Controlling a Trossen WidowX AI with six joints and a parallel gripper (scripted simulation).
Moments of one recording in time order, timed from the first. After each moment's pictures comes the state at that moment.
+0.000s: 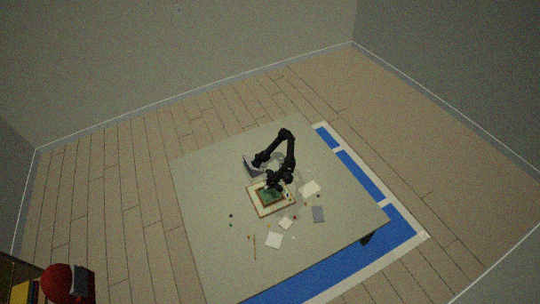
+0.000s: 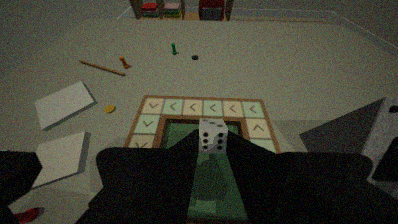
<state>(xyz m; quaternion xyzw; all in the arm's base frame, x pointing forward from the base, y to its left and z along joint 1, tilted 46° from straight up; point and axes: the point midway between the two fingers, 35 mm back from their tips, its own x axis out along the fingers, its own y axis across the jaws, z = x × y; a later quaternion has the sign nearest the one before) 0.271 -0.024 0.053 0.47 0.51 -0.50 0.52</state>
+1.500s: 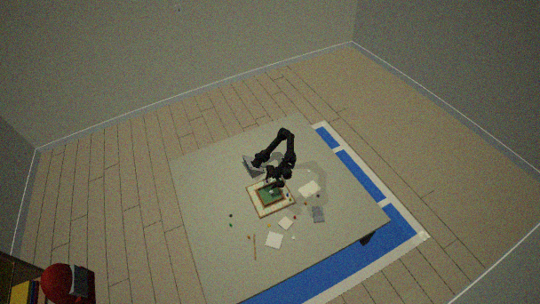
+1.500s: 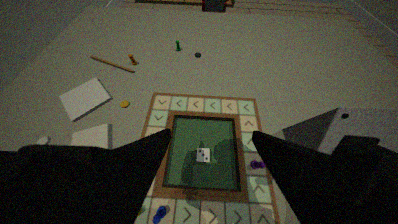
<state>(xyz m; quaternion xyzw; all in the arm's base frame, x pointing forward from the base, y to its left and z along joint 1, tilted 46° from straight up) 0.277 -0.049 0.094 0.49 0.55 -0.47 0.50</state>
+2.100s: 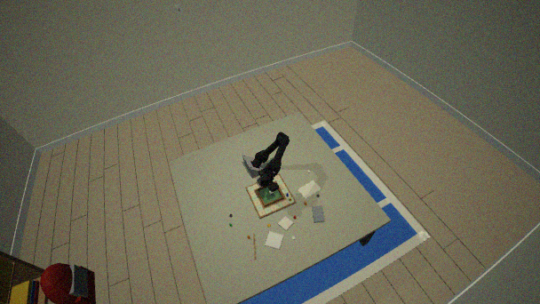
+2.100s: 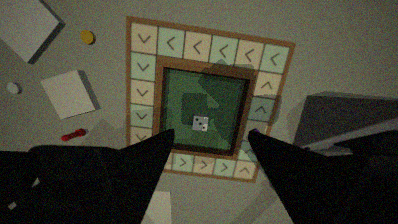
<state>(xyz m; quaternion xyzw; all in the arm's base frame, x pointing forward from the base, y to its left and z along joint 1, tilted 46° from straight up) 0.268 -0.040 0.057 0.60 0.68 -0.25 0.33</state>
